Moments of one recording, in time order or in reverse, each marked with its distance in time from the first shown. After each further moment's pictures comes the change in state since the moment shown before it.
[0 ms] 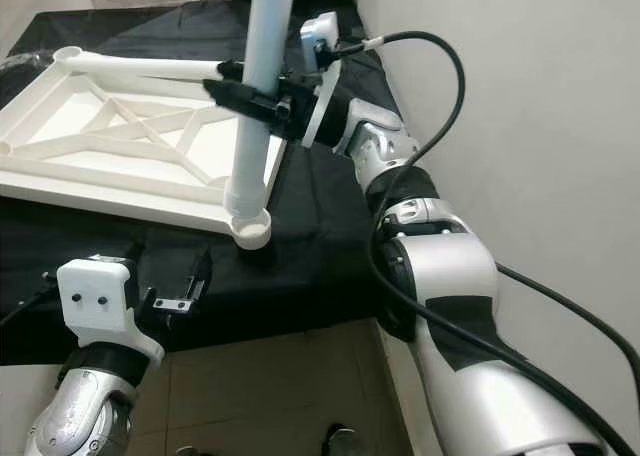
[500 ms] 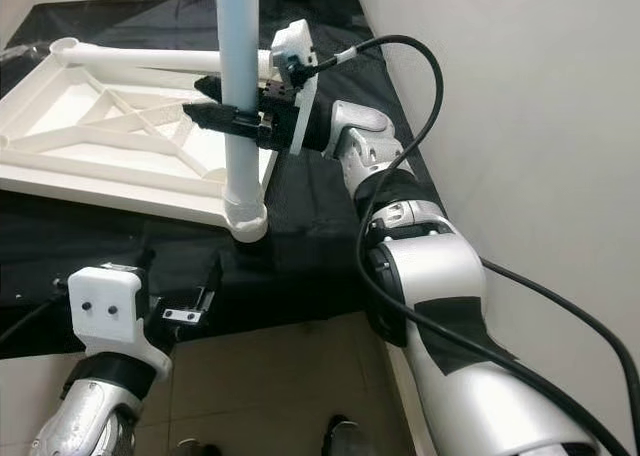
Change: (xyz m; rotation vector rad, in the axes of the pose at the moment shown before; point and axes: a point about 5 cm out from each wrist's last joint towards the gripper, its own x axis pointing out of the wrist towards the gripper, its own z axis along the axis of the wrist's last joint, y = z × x) left arm -0.007 -0.007 0.001 0.013 0.023 -0.022; right arm 0.010 0.006 -0.011 -0.108 0.088 0.053
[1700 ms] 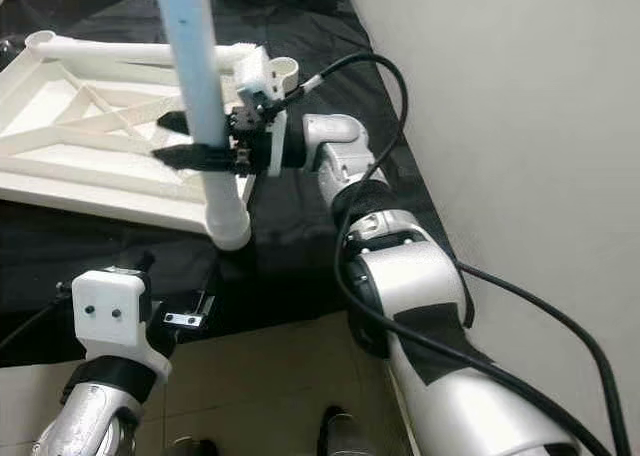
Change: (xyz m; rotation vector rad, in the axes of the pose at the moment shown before) left arm -0.002 0.001 0.000 0.016 0.006 0.019; right arm 0.031 0.026 -0.014 -0.020 0.048 0.292
